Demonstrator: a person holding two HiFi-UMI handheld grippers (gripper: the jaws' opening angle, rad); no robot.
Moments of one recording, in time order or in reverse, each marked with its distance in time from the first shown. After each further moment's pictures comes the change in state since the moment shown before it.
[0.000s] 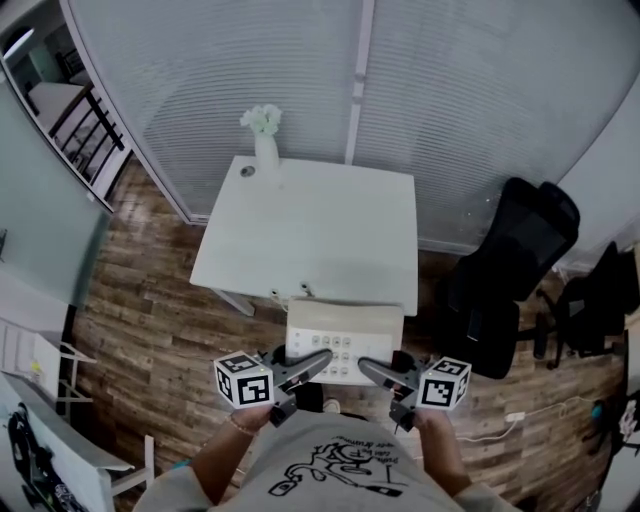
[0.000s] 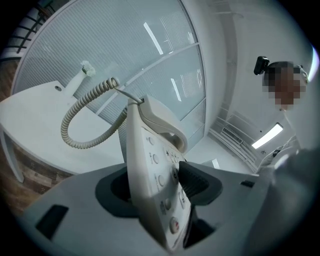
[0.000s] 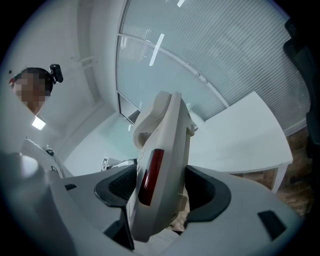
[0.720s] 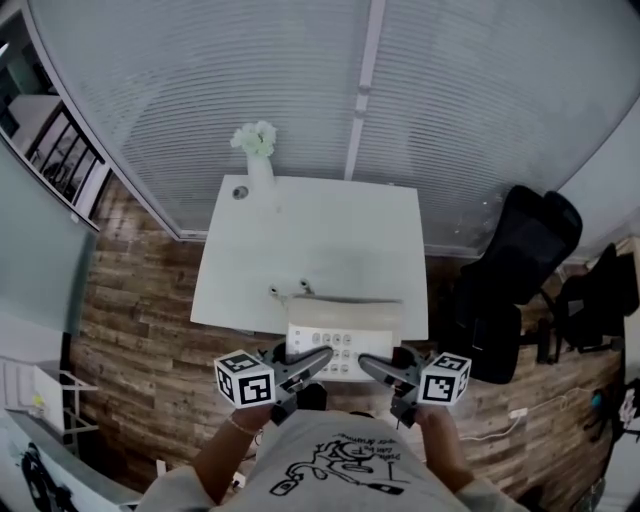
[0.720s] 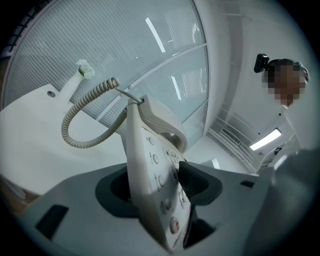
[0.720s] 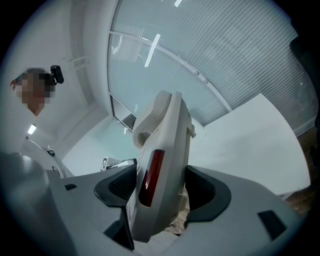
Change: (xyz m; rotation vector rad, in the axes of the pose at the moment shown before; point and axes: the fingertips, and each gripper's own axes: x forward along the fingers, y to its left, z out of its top) left arm 0.013 0.075 0.094 0.001 0.049 -0.029; right arm 0.086 -0.032 0.073 0.019 -0.028 -0.039
